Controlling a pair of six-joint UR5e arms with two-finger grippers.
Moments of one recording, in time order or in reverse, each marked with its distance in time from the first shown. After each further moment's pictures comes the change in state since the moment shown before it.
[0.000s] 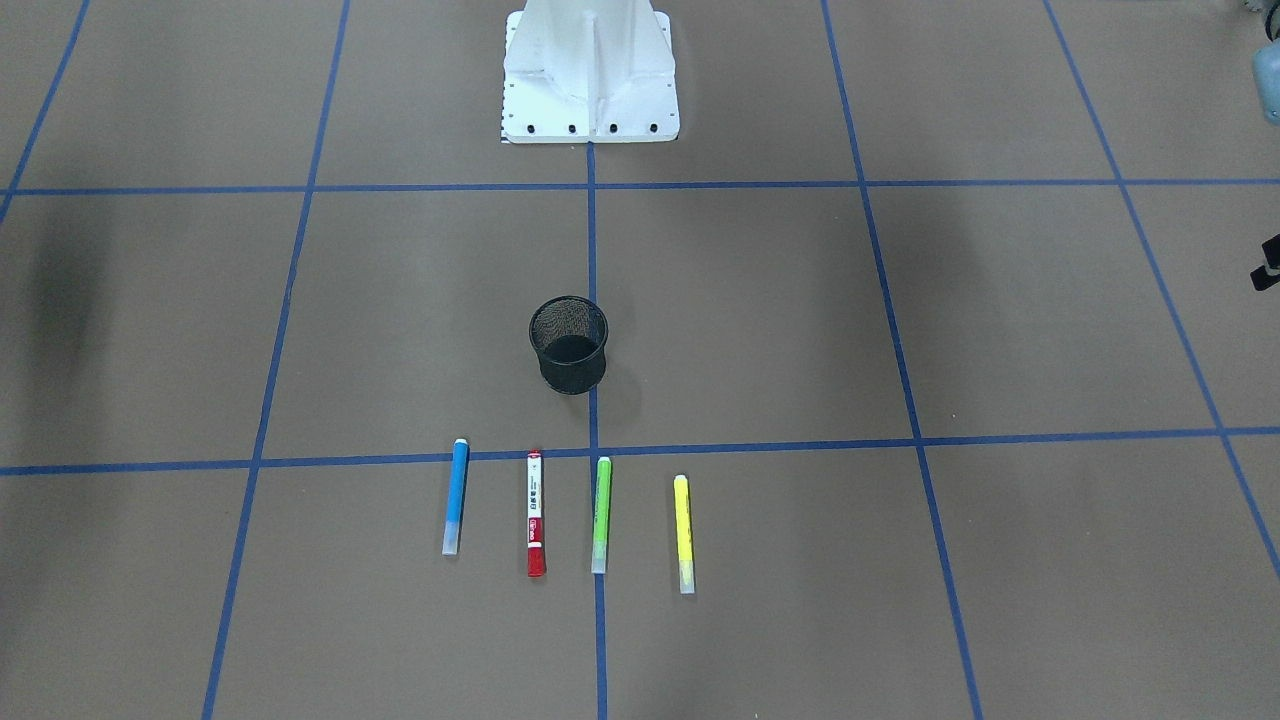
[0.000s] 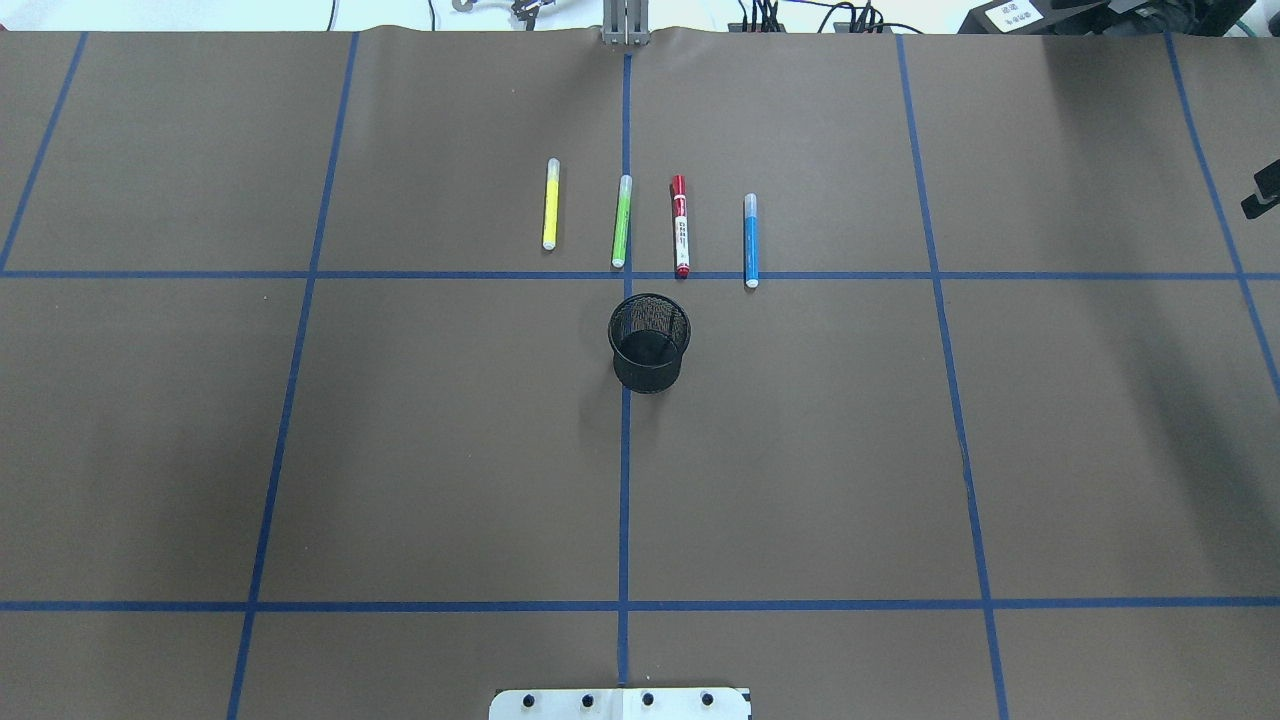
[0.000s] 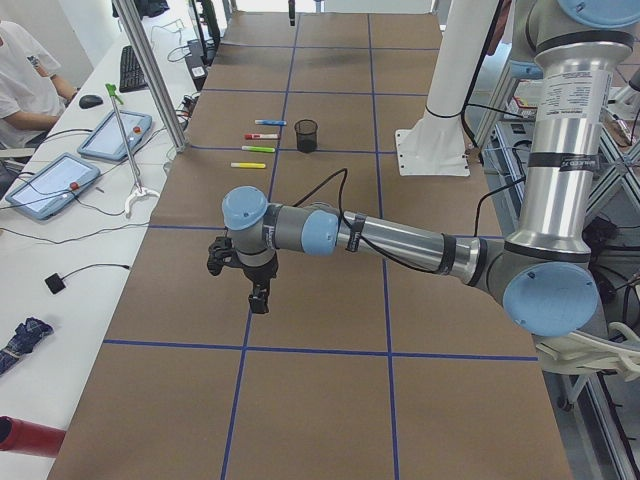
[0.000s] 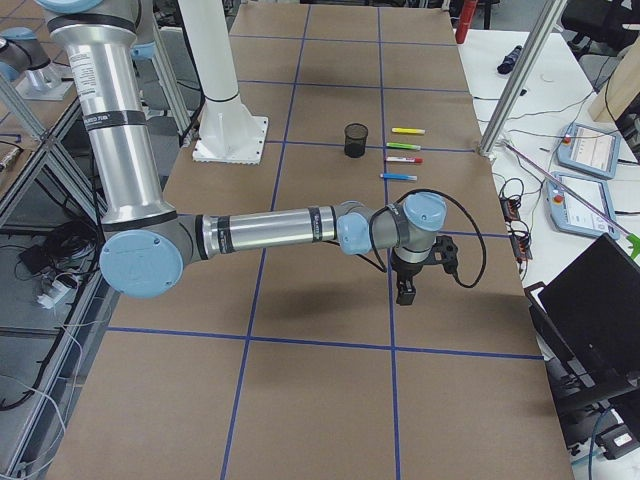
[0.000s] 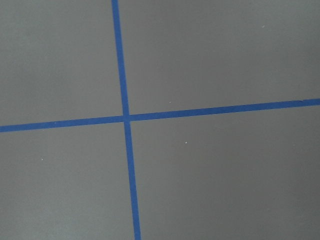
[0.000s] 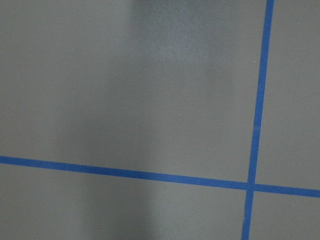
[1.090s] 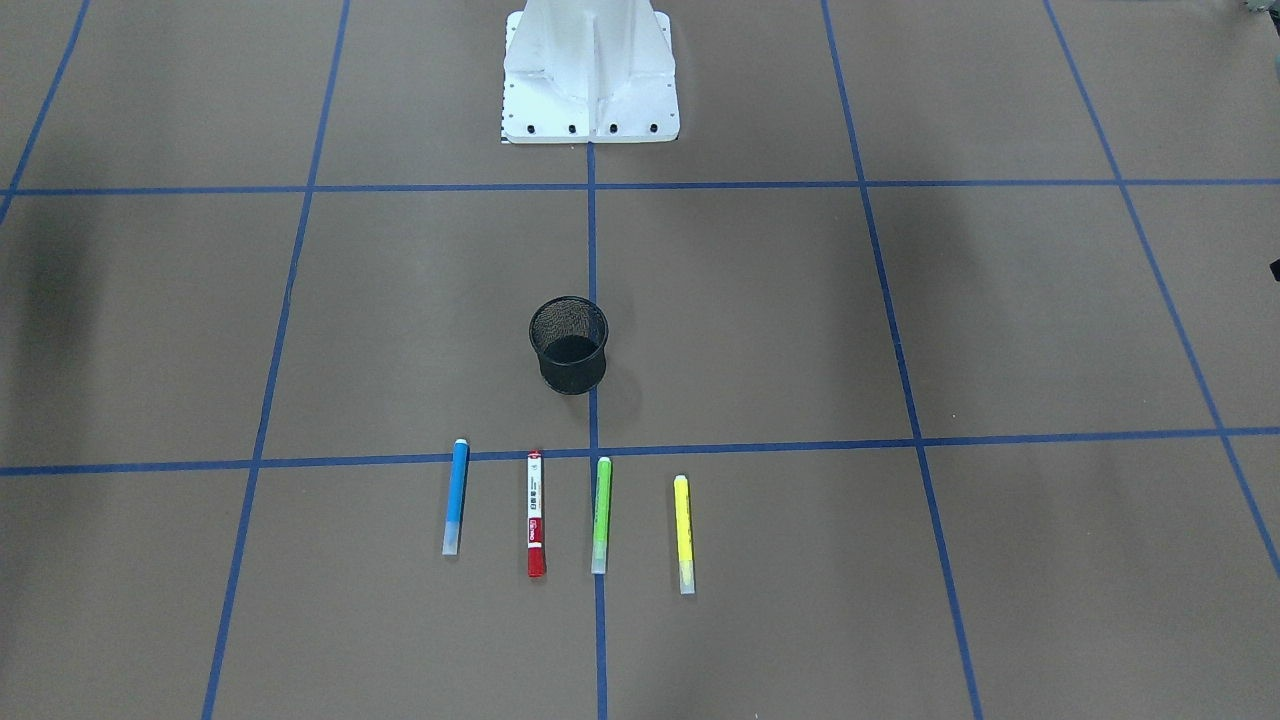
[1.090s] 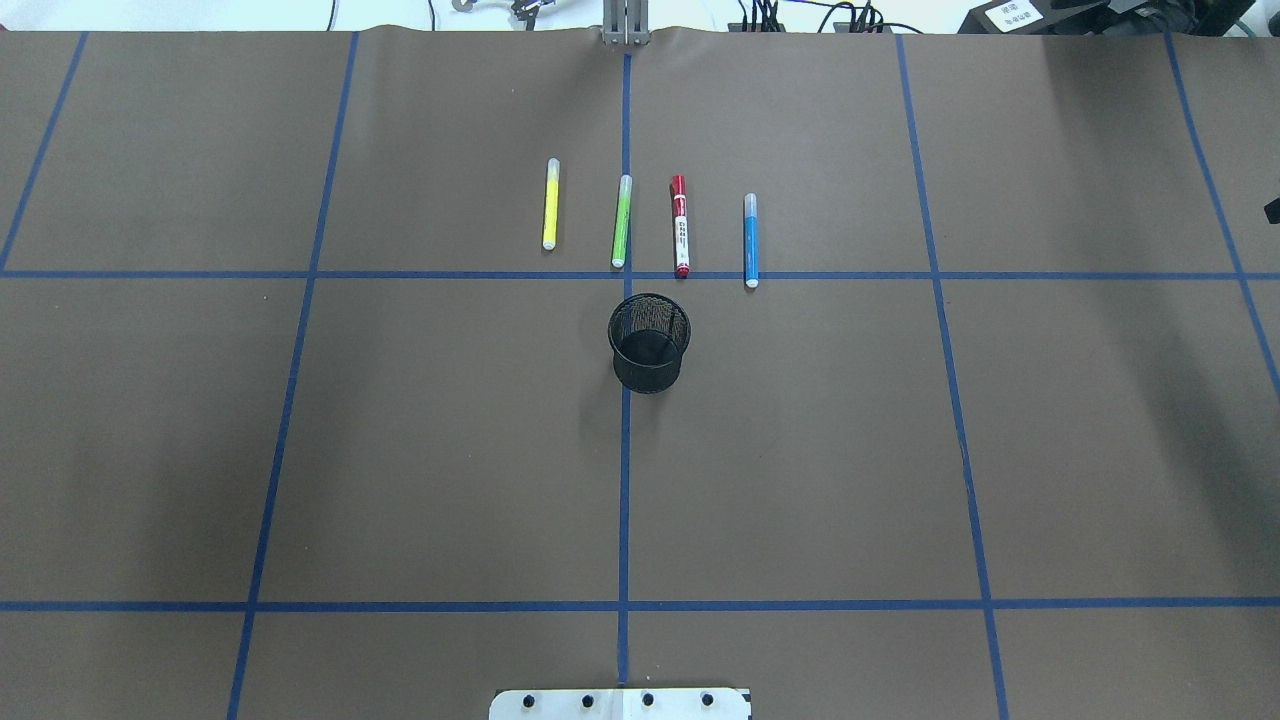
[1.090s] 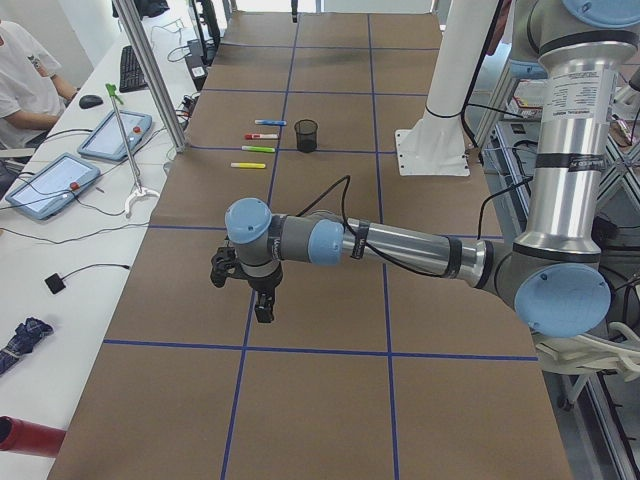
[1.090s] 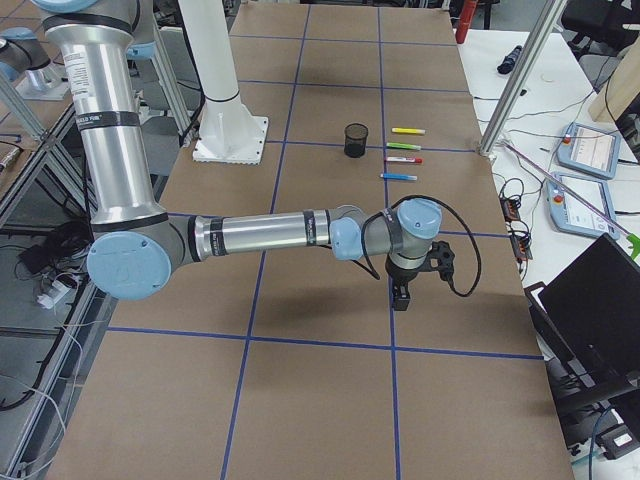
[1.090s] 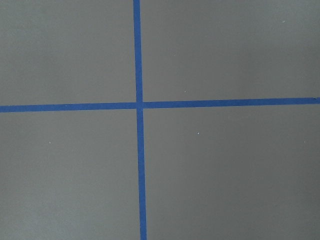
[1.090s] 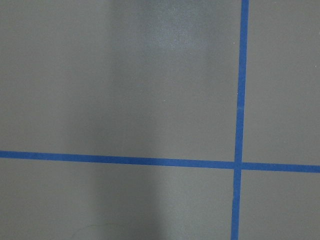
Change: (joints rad) left arm -0.021 0.025 0.002 -0.005 -0.029 -0.004; right arm 0.022 -0.028 0.015 0.003 0.012 -0.002
